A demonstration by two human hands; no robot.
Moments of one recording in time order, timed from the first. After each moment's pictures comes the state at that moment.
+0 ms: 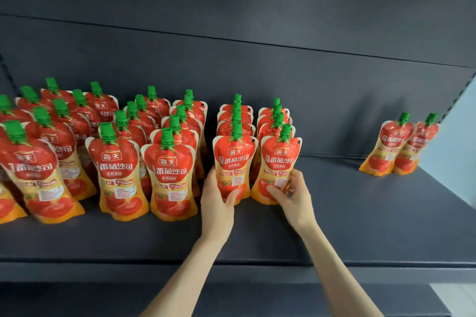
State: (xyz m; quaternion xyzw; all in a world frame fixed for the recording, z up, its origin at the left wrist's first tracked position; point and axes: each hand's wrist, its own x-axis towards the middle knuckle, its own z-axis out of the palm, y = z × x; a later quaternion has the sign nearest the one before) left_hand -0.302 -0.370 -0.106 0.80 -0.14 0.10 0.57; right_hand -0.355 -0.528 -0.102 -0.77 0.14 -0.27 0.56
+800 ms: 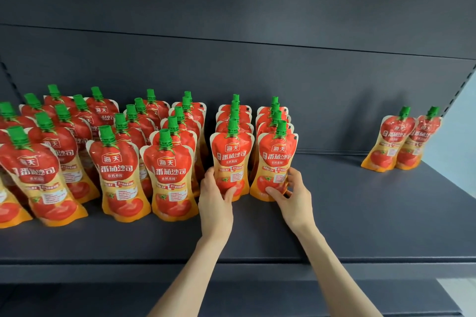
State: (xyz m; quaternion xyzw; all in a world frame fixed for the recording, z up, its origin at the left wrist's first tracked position) left_hand -0.301 -0.373 -0.102 0.84 -0.10 0.12 0.53; right_hand -0.354 -0.523 -0.106 -0.80 0.17 -0.29 0.49
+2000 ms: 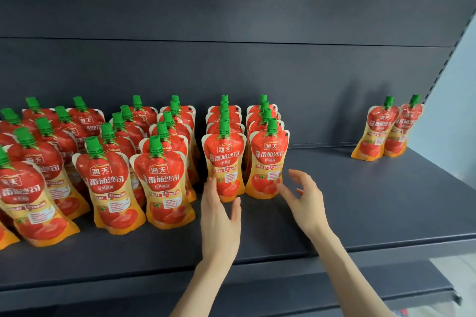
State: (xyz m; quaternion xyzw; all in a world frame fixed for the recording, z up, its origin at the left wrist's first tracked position) left_hand -0.332 -0.362 -0.109 0.83 -0.16 0.12 0.52; right_hand -0.380 -0.529 -0.096 -0.82 0.22 -0.29 0.43
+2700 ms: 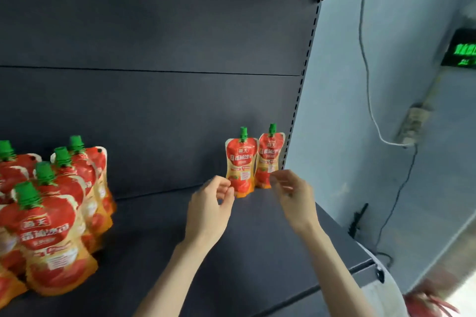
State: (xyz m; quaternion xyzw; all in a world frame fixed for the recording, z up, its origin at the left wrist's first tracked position) left_hand -0.377 -0.686 -0.040 0.76 -0.35 0.04 0.55; right_hand -0.482 -0.820 -0.028 -0.79 0.24 -0.39 0.40
